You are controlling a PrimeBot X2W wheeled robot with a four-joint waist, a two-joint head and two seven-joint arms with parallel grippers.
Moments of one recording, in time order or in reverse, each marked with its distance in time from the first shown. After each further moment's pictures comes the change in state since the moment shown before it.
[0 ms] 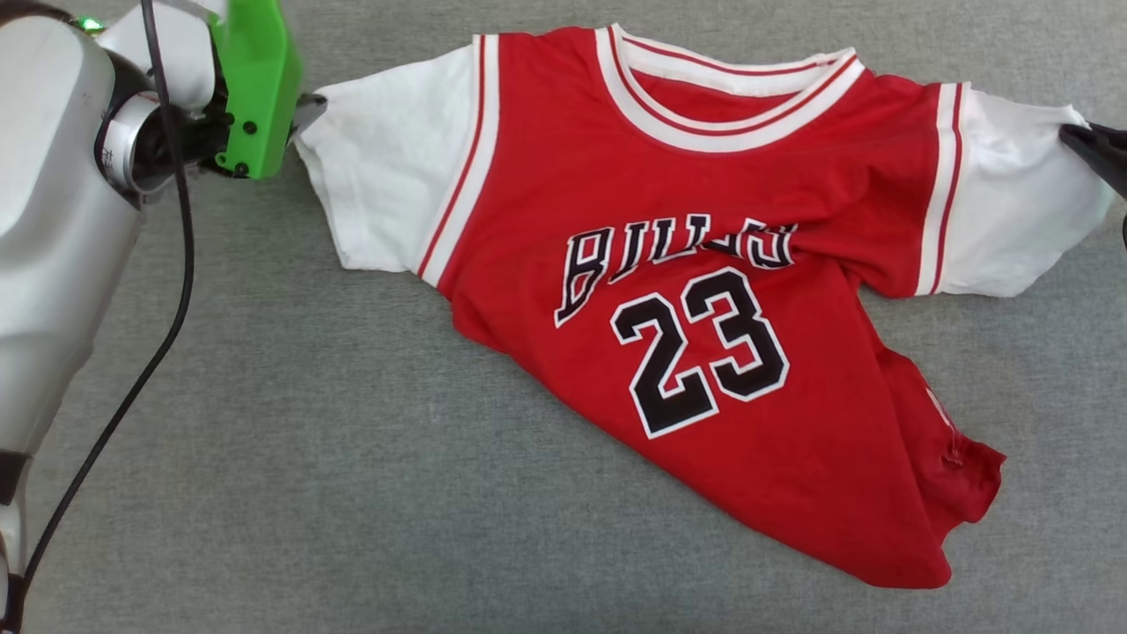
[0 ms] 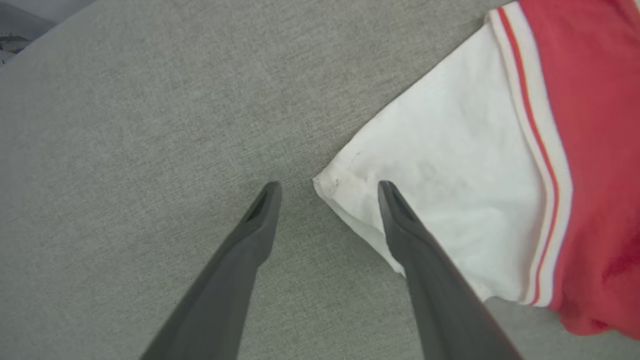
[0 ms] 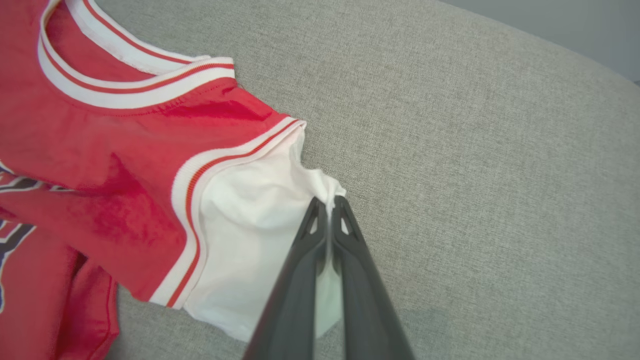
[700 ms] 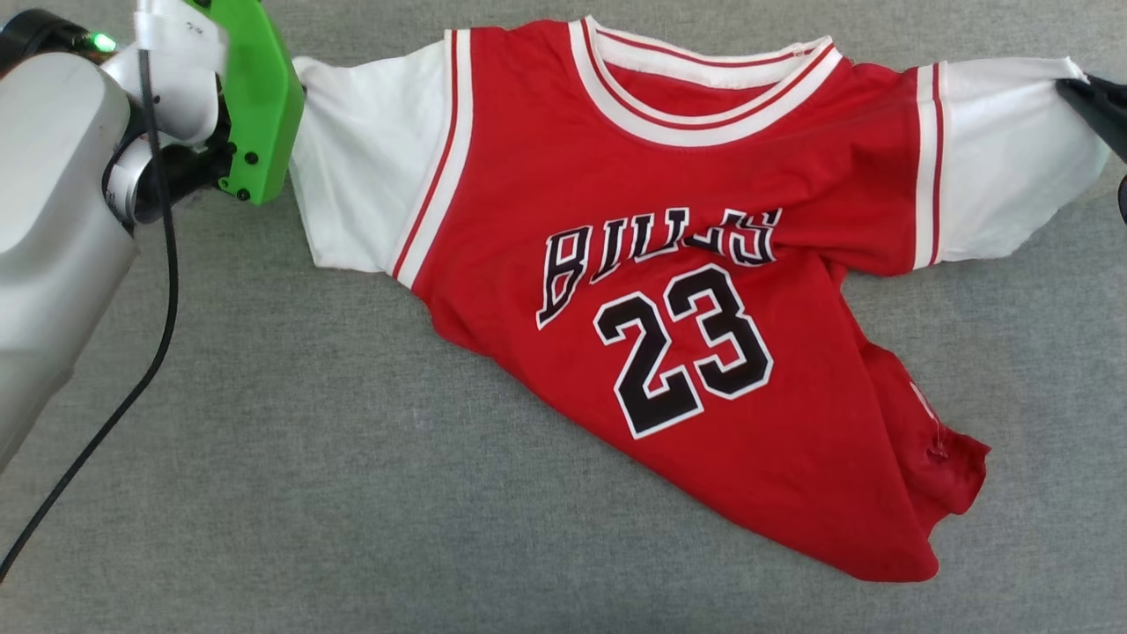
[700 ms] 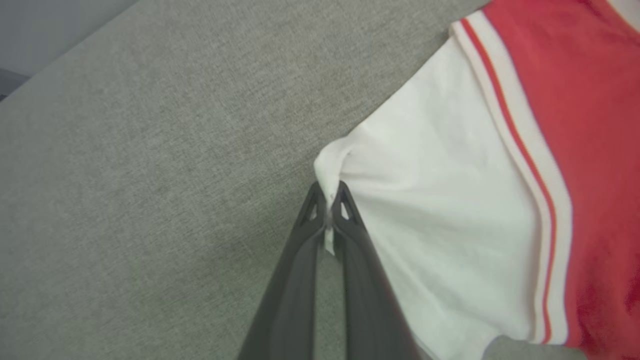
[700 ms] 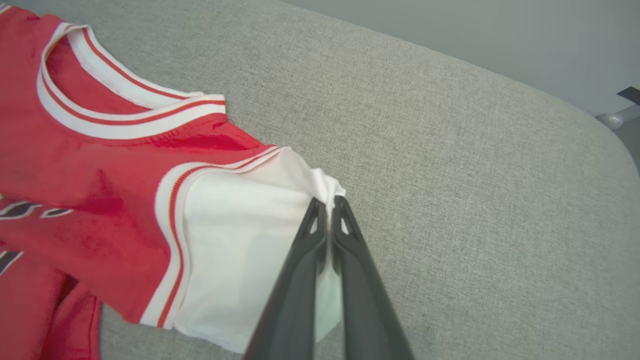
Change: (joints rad) left arm -0.033 0.070 -0.214 0.009 -0.112 0.000 -0.219; right arm -0.077 0.002 0.066 0.036 -0.007 0.000 -0.105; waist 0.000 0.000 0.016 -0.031
